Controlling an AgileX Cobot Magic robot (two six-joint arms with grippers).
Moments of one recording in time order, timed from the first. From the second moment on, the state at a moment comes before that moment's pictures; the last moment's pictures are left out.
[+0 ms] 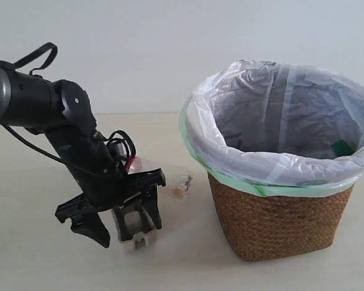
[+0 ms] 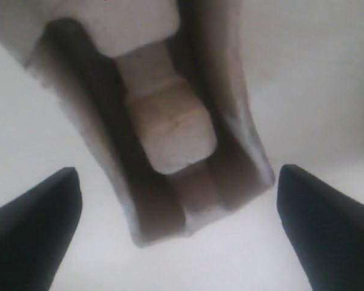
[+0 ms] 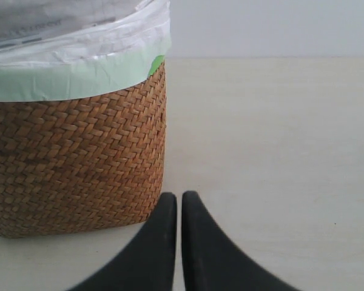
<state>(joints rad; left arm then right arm) -0.45 1.99 -1.27 -0.44 0.93 -0.29 0.10 0.01 0.00 0.01 0.35 0.00</state>
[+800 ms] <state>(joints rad) -0.45 2.05 -1.33 -0.28 0.97 -0.19 0.10 0.01 0.00 0.01 0.35 0.00</state>
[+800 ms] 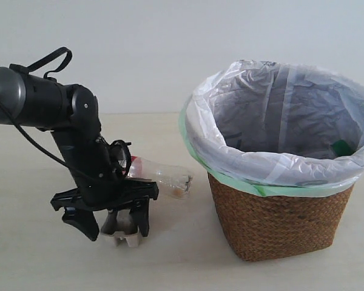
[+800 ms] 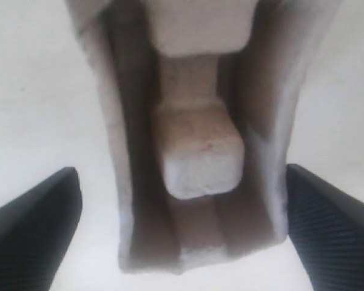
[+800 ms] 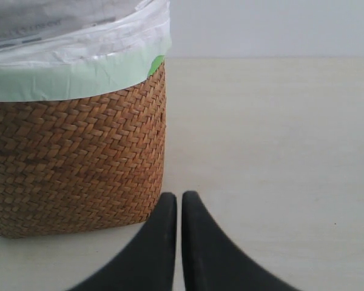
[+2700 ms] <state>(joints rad) -0.11 1.23 -1.08 0.15 1.18 -0.22 0.10 0.01 0.00 0.01 0.35 0.00</state>
